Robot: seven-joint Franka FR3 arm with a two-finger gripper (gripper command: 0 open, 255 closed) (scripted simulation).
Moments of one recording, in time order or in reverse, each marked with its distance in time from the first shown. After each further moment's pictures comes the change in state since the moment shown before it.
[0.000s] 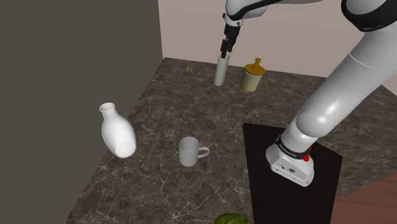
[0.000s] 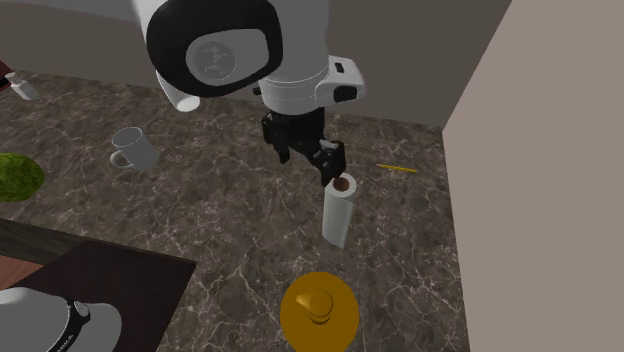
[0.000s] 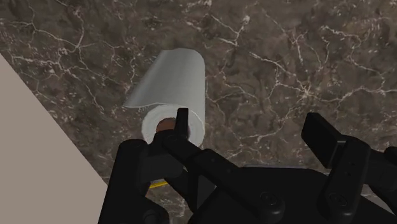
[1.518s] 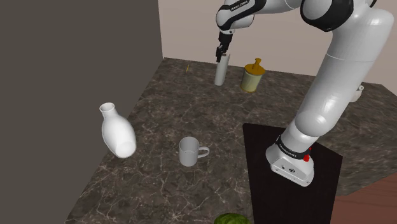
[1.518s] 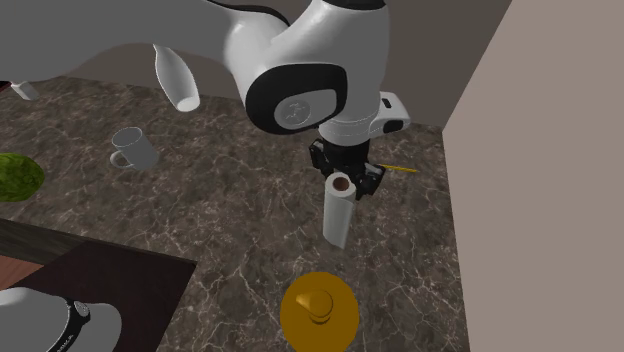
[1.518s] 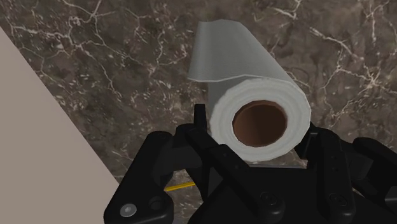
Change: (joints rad) arm -0.036 0.259 -0.028 0.150 0.077 0.126 -0.119
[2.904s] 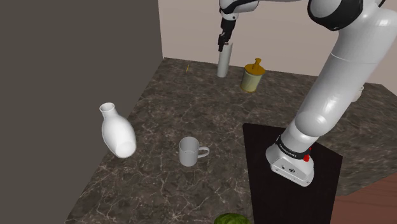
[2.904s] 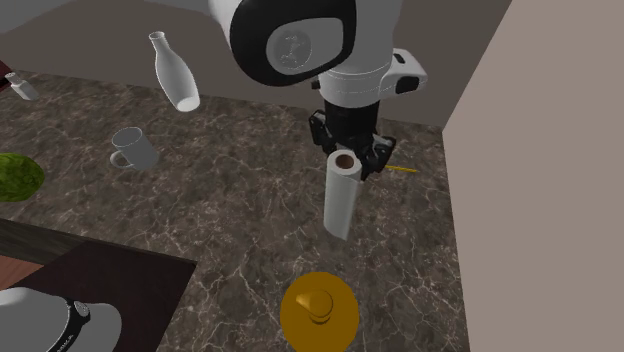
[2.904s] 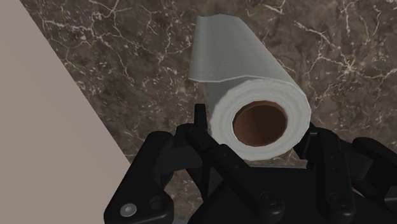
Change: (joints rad) arm 0.002 -0.053 -0.004 0.110 -0.018 -0.161 0.009
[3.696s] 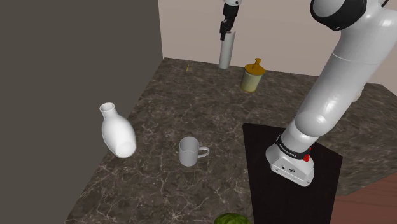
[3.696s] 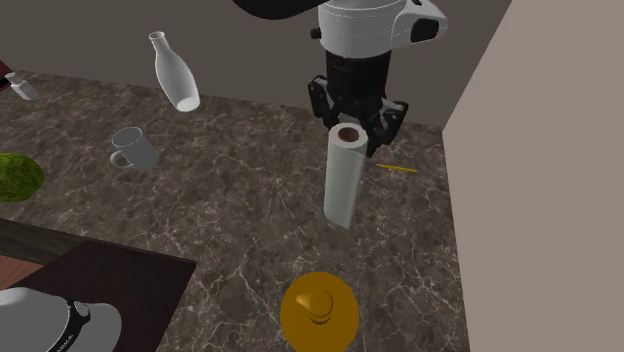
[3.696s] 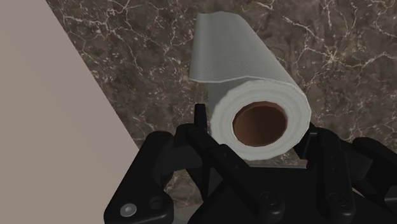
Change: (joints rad) arm 0.000 -0.019 -0.001 0.137 -0.006 -0.155 0.003
